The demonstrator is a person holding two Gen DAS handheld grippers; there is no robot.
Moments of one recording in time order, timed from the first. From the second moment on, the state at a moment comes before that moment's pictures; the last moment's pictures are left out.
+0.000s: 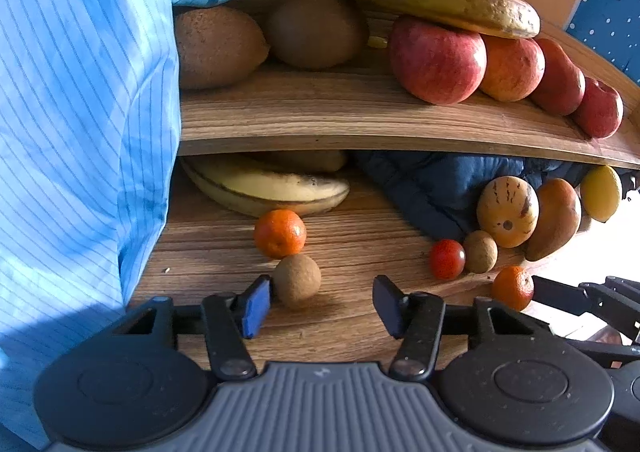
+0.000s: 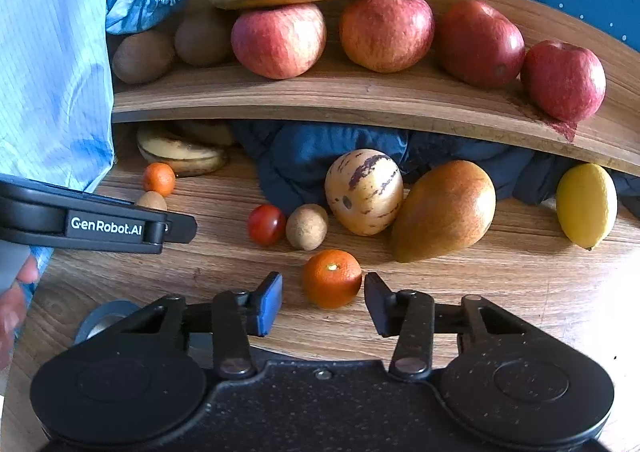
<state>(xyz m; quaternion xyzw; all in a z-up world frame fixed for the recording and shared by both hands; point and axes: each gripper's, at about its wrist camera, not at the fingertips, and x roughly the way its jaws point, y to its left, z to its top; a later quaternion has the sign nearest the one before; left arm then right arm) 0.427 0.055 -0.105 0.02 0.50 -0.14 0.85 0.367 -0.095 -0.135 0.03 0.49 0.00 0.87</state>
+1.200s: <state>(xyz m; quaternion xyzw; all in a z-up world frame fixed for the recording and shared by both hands) 0.409 0.051 -0.094 0.02 0.49 -0.17 0.85 0.357 -0.101 -0.122 0.04 0.47 0.01 0.88</state>
